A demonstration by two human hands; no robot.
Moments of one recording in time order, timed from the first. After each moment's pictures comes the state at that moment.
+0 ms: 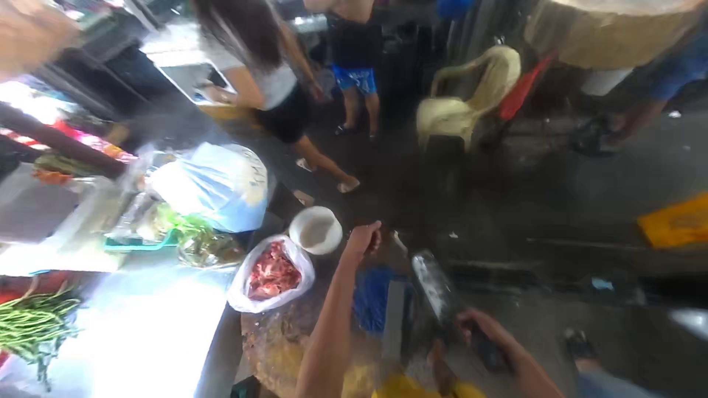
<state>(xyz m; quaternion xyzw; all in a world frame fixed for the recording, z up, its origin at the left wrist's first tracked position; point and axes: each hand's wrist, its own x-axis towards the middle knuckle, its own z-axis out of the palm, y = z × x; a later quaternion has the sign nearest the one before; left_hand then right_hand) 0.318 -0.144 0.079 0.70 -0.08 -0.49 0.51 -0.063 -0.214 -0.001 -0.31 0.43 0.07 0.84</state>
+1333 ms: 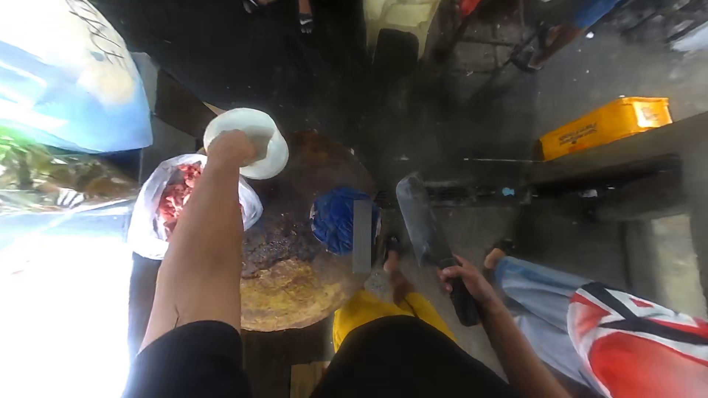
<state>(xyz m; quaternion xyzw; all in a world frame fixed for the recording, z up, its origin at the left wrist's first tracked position) 0.496 -0.071 0.011 0.91 -0.31 -0.26 -0.08 -0.121 -0.125 0.054 -0.32 0.46 -0.05 0.83</state>
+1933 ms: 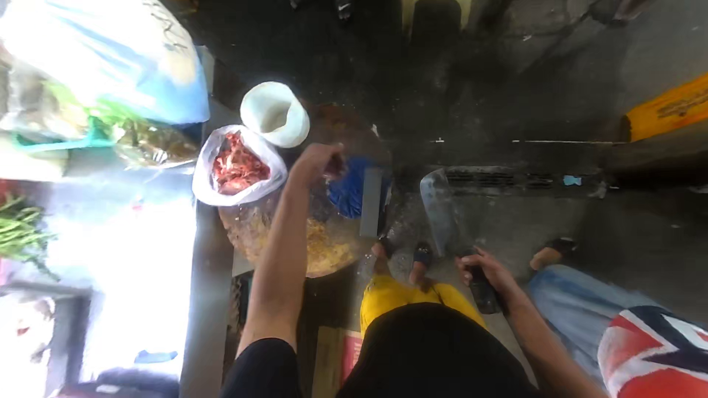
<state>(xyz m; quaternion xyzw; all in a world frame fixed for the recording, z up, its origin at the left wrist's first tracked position) 0.268 -0.060 0.090 0.80 -0.09 -0.50 0.32 -0.199 -0.118 0.019 -0.29 0.41 -0.03 0.86</state>
